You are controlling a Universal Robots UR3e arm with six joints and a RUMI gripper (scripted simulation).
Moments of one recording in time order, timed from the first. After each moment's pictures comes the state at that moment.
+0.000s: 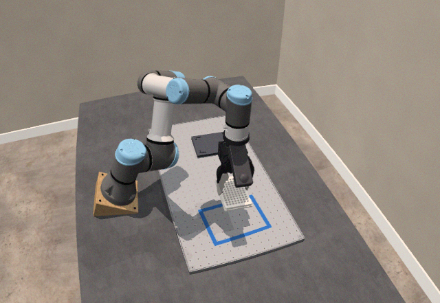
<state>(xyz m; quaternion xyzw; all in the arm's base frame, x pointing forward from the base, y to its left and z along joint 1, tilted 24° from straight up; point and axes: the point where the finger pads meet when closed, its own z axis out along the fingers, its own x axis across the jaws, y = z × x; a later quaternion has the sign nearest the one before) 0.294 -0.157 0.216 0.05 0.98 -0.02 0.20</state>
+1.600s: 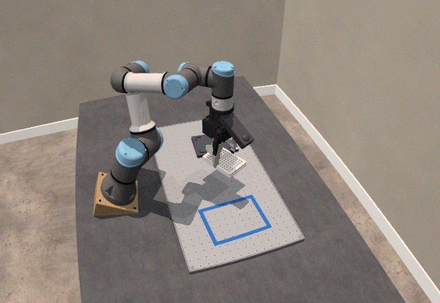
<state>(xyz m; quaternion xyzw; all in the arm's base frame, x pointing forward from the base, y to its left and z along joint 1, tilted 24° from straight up) 0.315 -0.017 0.221 -0.23 0.95 -0.08 0.20</state>
